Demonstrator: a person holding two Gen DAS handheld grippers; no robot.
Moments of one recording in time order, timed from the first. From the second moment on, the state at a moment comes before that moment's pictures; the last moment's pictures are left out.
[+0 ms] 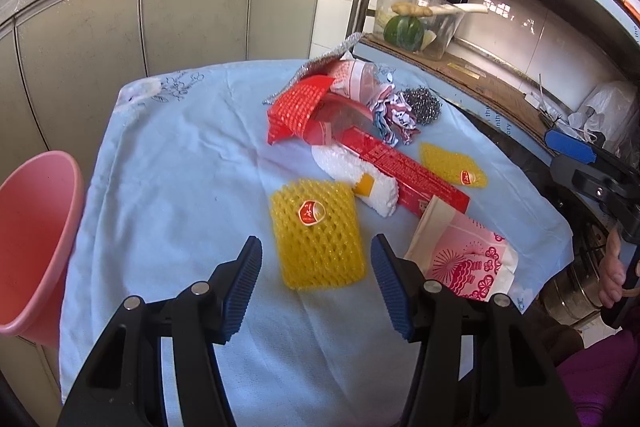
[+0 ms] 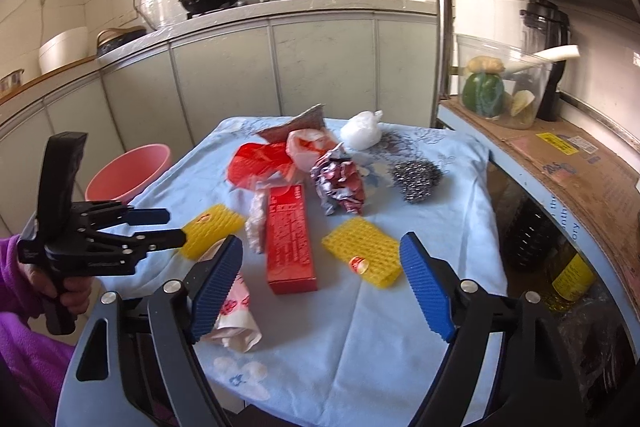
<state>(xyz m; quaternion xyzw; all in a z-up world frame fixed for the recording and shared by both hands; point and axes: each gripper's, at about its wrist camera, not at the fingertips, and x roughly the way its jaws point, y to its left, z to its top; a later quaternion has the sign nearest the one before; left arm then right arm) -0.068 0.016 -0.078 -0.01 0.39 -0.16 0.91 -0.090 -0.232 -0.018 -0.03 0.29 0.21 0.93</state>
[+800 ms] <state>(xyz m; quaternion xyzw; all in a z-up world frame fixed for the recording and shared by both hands) -0.076 0.040 -0.077 -0.05 0.37 -0.16 0.92 -0.086 -0.188 -0.060 -0.06 0.40 0.32 0.86</state>
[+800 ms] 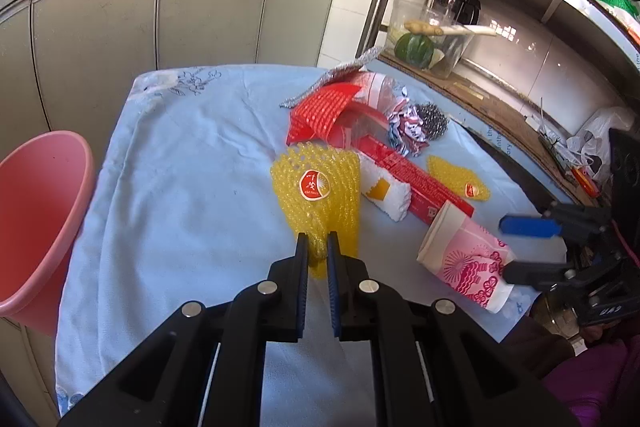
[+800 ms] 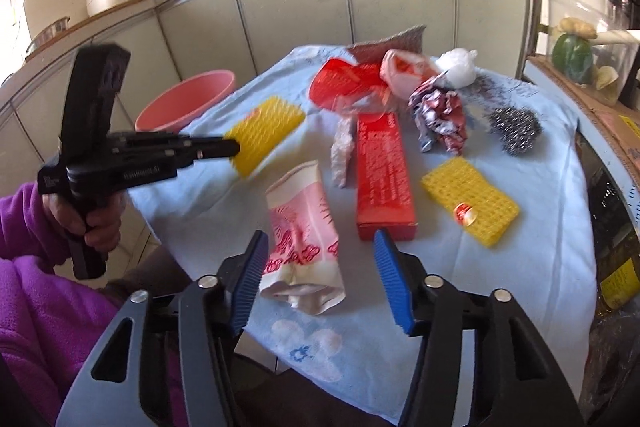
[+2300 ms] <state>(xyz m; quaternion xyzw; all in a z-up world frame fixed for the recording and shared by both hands) -0.094 0.250 -0.060 -0.12 0.36 0.18 0.91 0.019 0.121 -0.046 -0.09 0.38 0.48 0.78</state>
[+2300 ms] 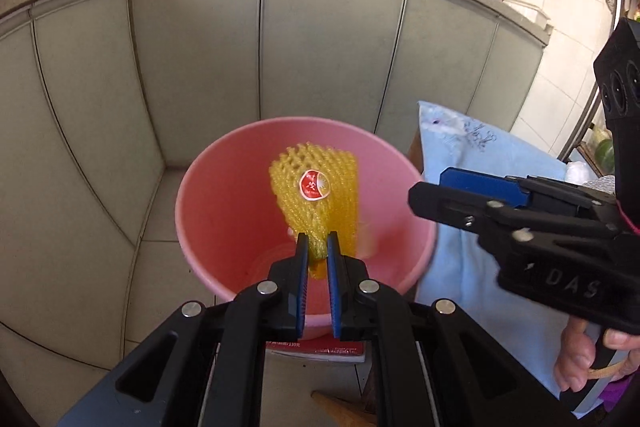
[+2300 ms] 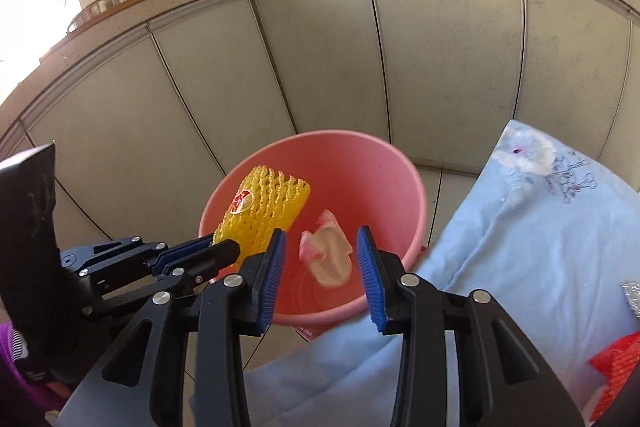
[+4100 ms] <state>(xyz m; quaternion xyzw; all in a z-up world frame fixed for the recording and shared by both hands) -0.128 0.177 -0.005 -0.10 0.29 0.14 0.94 -0.018 0.016 0.000 -0.04 0.31 0.45 0.84</state>
